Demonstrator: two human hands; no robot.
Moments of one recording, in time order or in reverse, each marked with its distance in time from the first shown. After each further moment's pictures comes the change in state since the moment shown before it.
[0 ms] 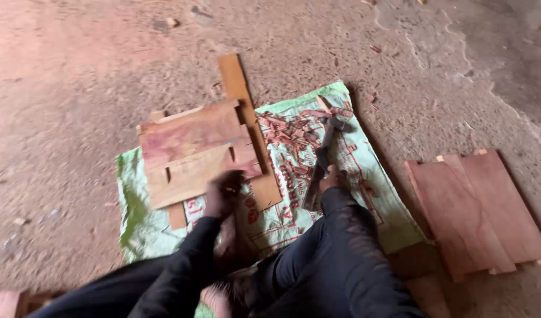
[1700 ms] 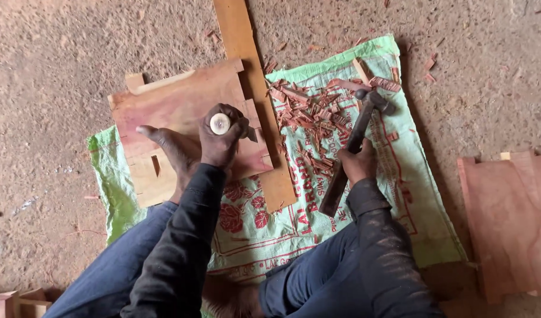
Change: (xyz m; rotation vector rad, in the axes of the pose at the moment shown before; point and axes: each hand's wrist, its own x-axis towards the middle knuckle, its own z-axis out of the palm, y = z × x) left_hand 0.145 0.034 0.001 -0.485 0.056 0.122; right_hand 0.020 -0.054 -0.033 0.490 -0.005 0.178
